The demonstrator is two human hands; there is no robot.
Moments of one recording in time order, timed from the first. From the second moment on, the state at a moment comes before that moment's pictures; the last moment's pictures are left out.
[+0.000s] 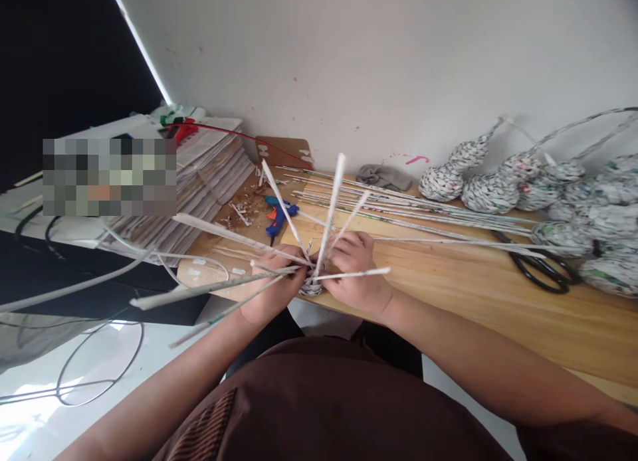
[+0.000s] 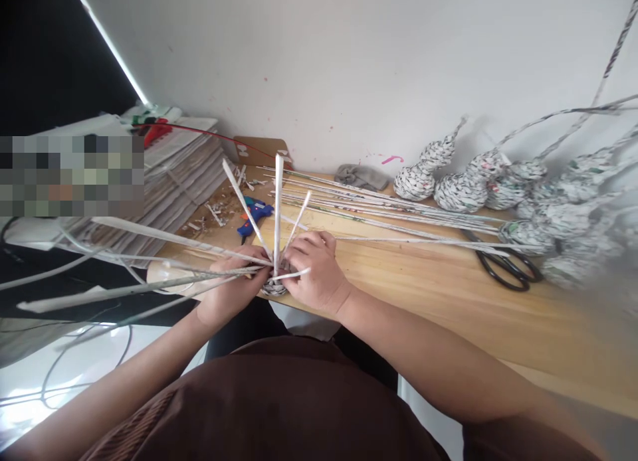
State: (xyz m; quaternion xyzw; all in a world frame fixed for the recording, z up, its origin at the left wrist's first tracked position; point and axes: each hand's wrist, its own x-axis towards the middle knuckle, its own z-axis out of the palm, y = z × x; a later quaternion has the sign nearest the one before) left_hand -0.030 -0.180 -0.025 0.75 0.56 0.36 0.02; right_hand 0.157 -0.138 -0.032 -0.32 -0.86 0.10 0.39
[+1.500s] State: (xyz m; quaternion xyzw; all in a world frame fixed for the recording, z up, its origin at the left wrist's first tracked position) left_hand -0.021 -0.179 -0.037 0.69 0.56 0.45 0.13; right_hand 0.157 -0.138 -0.039 -0.27 -0.81 0.23 0.47
